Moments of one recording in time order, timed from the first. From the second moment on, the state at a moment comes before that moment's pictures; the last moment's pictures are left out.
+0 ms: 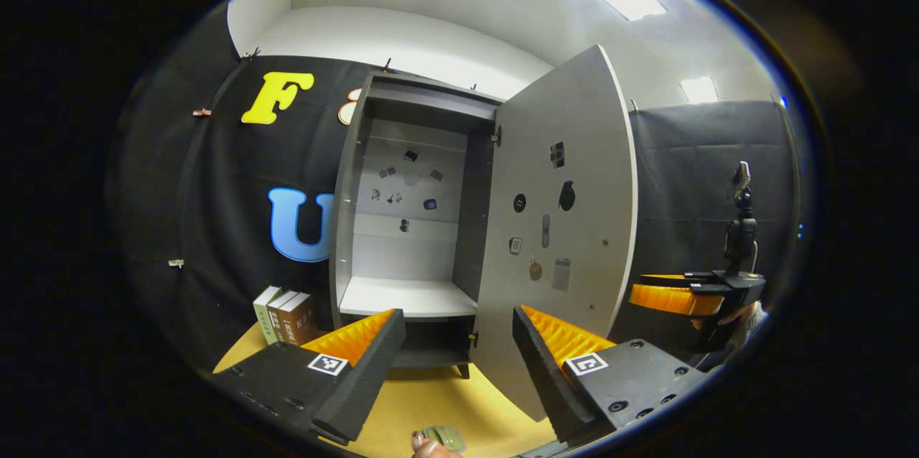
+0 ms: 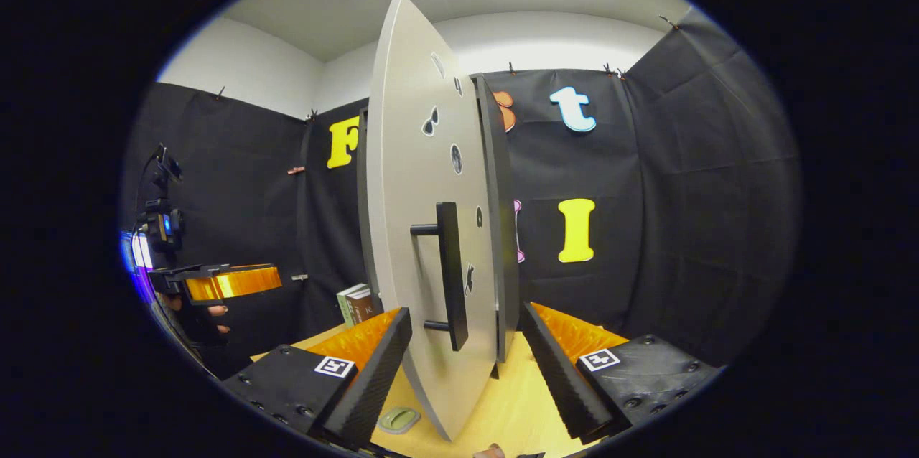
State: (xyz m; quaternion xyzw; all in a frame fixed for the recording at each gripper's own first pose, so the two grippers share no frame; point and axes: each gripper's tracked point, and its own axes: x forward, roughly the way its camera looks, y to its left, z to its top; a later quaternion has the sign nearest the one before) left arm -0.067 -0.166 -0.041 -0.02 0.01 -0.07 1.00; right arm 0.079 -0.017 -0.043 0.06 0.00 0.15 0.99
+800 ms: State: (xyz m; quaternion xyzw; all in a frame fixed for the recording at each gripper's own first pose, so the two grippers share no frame) left arm -0.024 -0.087 -0.060 -0.04 0.04 -0.06 1.00; right arm 0.062 0.033 -0.050 0.04 0.02 0.22 0.97
